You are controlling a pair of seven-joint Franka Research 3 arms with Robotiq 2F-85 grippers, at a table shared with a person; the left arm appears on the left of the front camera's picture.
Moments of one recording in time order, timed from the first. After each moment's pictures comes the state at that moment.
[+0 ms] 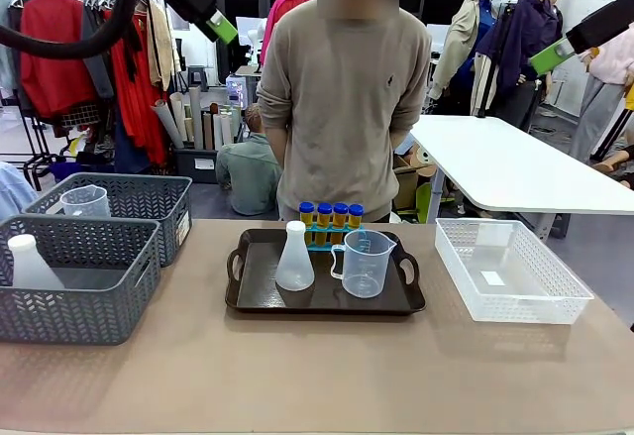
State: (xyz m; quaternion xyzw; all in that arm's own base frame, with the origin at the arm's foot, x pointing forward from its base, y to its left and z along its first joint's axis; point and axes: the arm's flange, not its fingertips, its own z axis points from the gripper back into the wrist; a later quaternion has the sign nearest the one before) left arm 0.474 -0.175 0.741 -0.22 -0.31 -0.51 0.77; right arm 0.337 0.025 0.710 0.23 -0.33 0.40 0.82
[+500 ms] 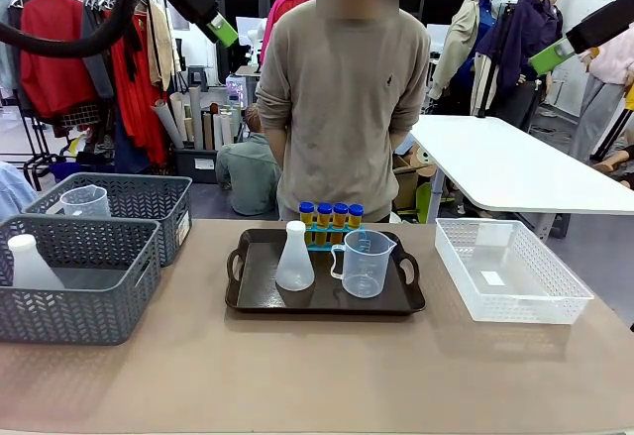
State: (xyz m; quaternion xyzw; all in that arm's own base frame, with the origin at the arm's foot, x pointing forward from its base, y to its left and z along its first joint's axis) left arm 0.470 -0.180 0.740 -0.21 -0.30 -0.52 0.77; right arm 0.337 0.025 0.710 0.23 -0.33 0.40 0.82
